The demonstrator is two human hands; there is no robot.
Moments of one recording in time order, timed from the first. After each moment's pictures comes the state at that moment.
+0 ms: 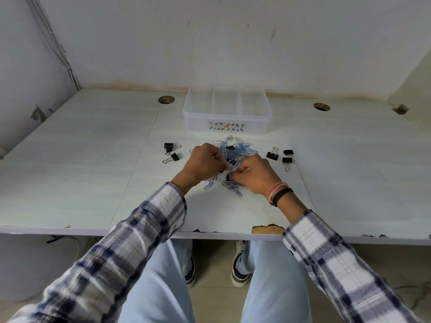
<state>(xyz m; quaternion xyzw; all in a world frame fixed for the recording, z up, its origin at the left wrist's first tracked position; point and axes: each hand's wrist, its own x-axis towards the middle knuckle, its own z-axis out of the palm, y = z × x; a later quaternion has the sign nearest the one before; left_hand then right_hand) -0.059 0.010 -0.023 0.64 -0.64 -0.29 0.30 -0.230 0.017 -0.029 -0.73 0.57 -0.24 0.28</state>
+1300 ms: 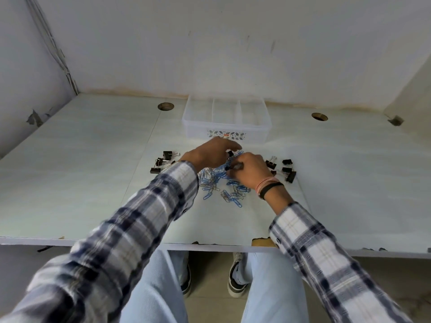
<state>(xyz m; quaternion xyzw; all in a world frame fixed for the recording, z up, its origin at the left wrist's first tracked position) -0.060 -0.057 -0.003 0.54 -0.81 -0.18 0.12 -0.214 -0.017 -0.014 -0.75 0.59 -0.18 0.21</state>
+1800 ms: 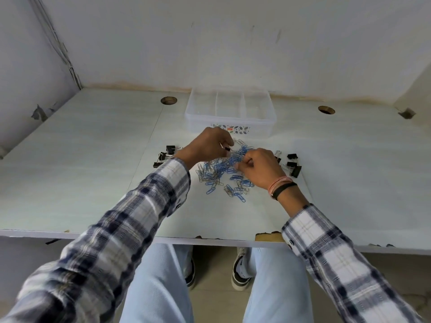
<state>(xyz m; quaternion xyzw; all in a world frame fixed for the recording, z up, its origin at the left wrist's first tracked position) -0.041 -0.054 -0.007 0.56 -0.77 -0.22 0.23 -0.231 -0.017 -0.026 -0.79 0.57 -0.21 0.14</state>
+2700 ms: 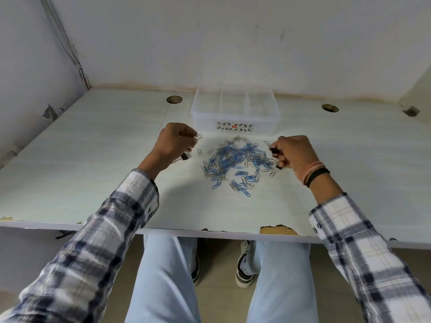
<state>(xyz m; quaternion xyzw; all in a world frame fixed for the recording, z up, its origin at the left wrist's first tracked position) 0.032 -0.002 -0.002 0.63 -0.55 -0.33 0.43 -0.275 -0.028 0.002 -0.48 0.64 -0.41 0.44</state>
